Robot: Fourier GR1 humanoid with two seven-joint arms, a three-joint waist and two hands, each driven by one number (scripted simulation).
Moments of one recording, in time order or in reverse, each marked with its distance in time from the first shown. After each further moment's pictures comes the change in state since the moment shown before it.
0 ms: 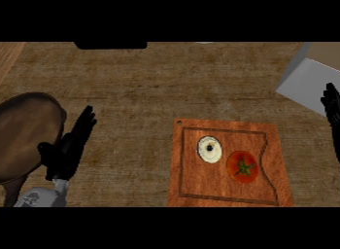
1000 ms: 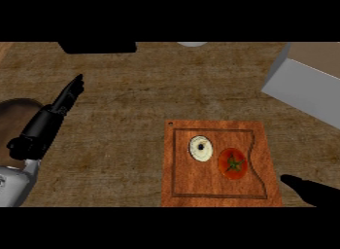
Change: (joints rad) left arm -0.127 0.202 -0.005 -0.186 -0.133 -0.097 0.000; right arm 0.201 -0.235 0.210 -0.802 0.647 -0.217 0.656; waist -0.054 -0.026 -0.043
